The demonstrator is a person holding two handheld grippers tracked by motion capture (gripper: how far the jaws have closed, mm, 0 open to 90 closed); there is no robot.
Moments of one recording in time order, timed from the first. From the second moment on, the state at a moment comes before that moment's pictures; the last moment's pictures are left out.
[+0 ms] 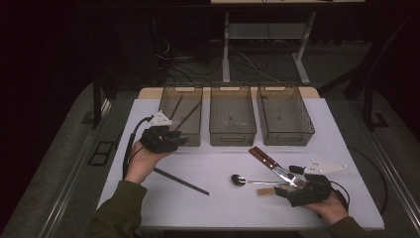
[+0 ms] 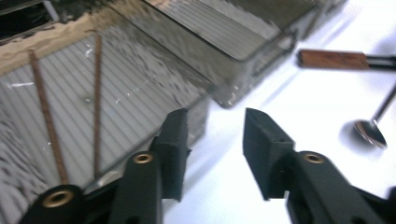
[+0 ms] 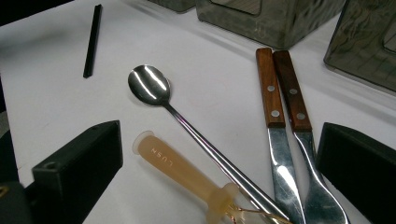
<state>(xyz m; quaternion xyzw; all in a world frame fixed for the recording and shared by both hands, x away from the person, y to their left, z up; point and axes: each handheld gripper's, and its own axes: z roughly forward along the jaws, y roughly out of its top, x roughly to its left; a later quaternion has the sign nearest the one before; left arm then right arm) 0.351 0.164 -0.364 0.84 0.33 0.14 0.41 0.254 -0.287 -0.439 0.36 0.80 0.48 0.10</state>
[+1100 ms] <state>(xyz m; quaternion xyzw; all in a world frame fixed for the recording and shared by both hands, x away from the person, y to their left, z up) 0.272 0.143 -0.413 0.88 0.25 0.08 0.40 0.253 -0.286 -0.439 0.36 0.80 0.47 0.10</state>
